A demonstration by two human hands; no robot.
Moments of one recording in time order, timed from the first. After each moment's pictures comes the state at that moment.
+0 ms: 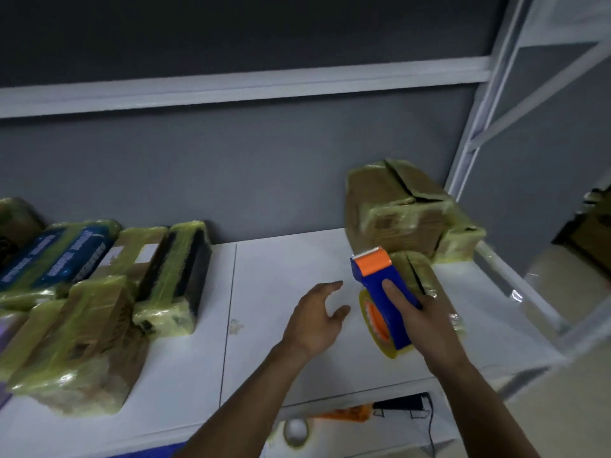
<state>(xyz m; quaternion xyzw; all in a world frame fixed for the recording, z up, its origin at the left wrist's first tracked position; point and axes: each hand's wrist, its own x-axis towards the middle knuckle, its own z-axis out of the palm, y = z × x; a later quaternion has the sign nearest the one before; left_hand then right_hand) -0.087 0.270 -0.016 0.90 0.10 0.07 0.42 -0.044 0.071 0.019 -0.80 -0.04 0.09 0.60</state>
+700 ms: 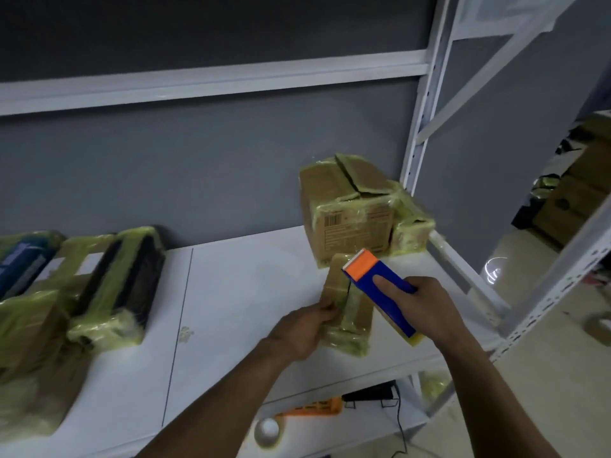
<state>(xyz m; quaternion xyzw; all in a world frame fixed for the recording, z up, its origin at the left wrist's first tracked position) -0.047 0.217 -0.056 0.92 -0.03 -0.07 0.39 0.020 -0.026 0.022 -0.88 -0.06 0.08 0.46</state>
